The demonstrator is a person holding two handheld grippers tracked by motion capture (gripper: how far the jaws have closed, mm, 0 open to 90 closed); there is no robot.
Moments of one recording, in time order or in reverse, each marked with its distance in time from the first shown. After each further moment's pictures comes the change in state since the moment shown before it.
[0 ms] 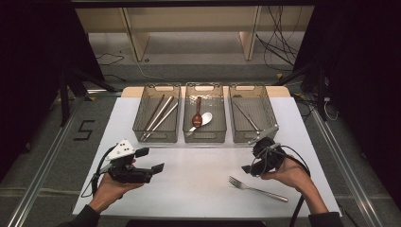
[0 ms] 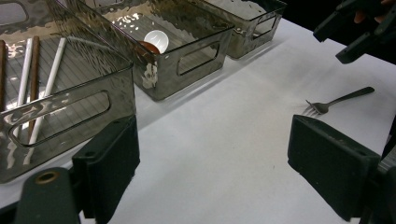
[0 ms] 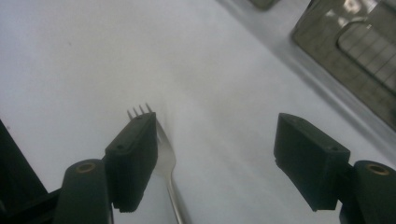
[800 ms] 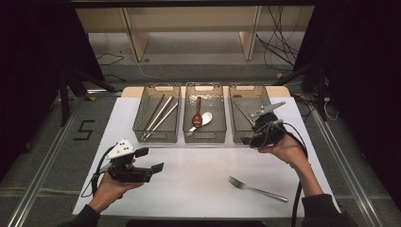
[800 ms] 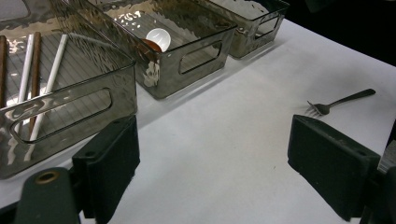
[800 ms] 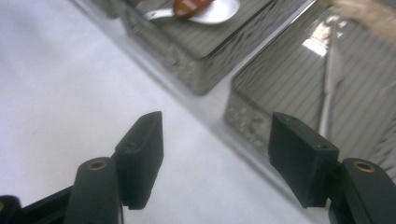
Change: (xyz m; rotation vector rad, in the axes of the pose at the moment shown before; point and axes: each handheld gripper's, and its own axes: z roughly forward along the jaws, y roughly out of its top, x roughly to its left) left arm 0.001 0.001 0.000 0.001 0.001 -0.019; right arm -0.037 0.041 -0.017 -0.181 -0.073 0.044
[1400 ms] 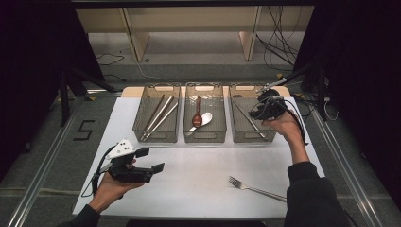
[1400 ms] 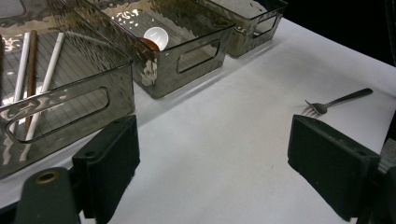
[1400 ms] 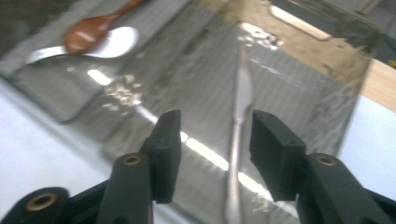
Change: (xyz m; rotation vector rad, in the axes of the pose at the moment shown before) left arm 0.001 0.000 0.001 0.008 -0.004 -0.005; right arm -0.068 0.039 0.023 -0.003 -0.155 0.103
